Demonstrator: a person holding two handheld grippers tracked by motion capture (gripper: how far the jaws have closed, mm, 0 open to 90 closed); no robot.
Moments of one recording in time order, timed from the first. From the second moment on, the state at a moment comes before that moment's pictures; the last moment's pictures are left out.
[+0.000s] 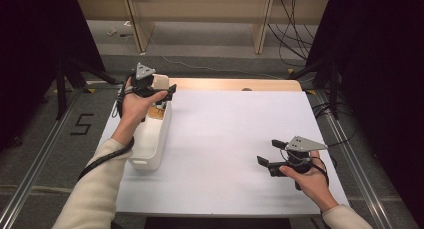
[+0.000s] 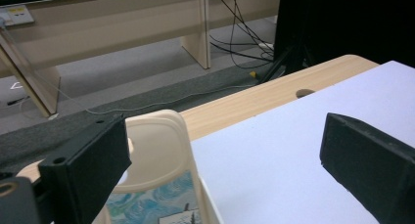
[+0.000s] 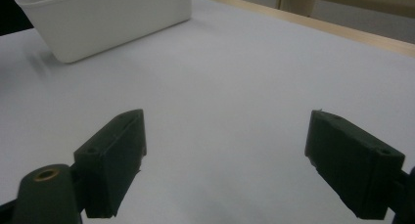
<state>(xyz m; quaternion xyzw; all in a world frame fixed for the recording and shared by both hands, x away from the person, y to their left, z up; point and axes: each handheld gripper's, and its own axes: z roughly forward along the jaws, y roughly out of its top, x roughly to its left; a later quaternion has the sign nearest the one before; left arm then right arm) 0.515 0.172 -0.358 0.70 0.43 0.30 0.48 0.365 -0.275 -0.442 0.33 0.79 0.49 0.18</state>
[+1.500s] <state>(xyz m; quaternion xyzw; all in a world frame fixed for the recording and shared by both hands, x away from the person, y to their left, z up) 0.463 0.147 -0.367 0.73 0.38 0.27 0.50 0.365 -0.276 -0.441 0.33 0.79 0.49 0.18</state>
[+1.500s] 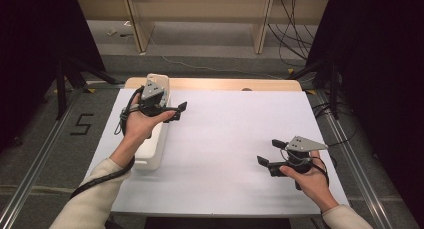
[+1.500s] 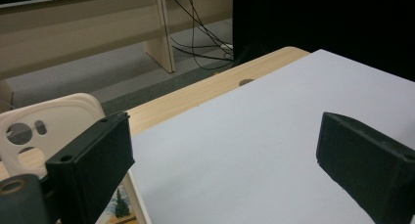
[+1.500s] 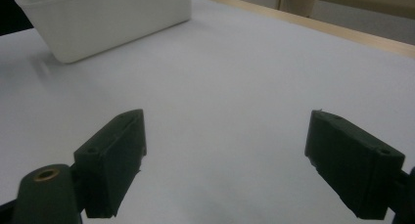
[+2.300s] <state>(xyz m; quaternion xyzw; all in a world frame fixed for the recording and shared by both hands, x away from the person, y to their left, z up) 0.436 0.133 -0.372 0.74 0.35 0.24 0.52 0.365 -0.276 -0.441 0.33 0.79 0.49 0.18</state>
